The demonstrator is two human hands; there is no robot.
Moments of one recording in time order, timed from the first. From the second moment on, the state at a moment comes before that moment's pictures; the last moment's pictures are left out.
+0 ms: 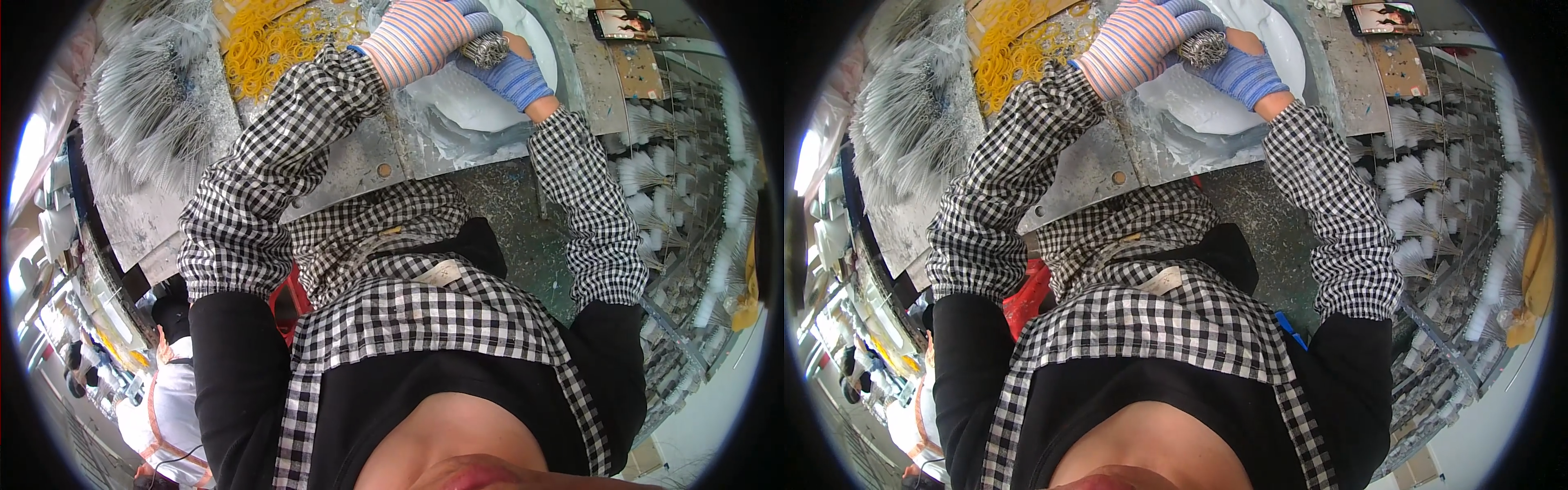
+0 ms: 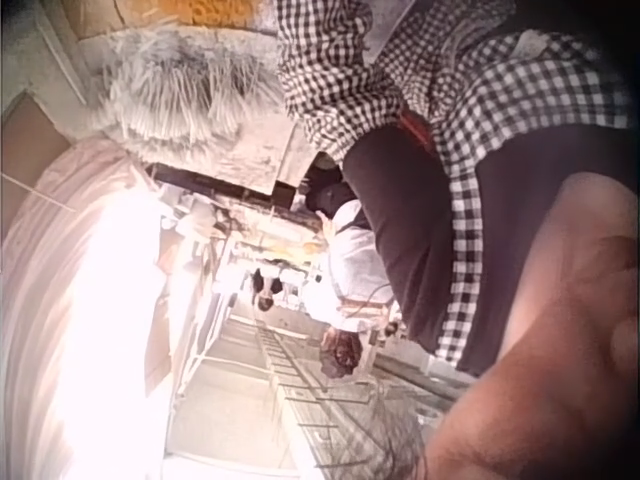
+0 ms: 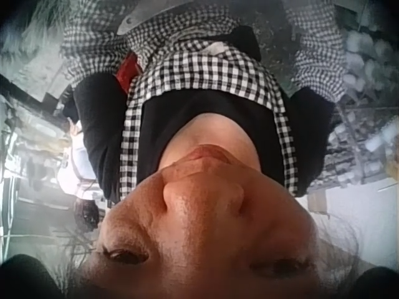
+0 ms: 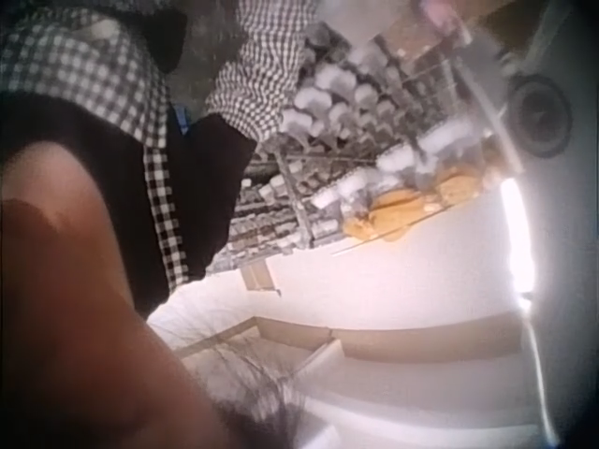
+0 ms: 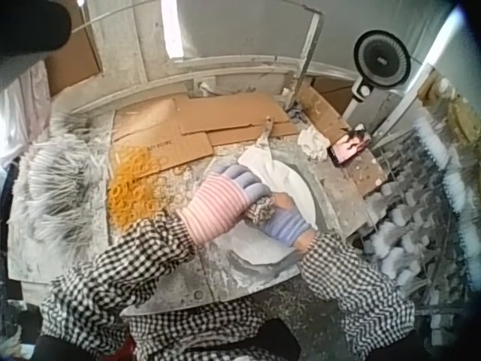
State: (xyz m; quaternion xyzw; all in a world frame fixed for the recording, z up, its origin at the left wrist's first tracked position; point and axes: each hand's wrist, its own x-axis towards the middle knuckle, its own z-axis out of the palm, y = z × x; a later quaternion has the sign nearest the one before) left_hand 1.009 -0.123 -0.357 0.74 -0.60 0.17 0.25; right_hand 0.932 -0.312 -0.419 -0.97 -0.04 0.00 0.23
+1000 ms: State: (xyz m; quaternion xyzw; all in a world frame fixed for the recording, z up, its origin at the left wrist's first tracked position) left_hand 0.832 -0.013 -0.401 0.09 0.27 -0.21 0.94; right_hand 0.816 -0.225 -0.286 -0.82 -0.01 -0.09 0.56
